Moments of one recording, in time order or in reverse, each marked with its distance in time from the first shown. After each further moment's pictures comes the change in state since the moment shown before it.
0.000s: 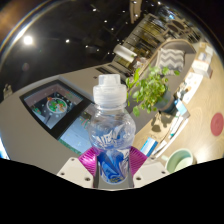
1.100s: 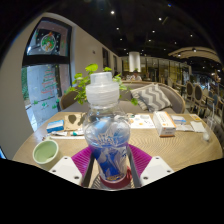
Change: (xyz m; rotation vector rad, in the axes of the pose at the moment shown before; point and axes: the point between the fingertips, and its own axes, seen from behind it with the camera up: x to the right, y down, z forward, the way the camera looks) arm 0.302 -0.100 -0.085 -0.088 0.458 -0.837
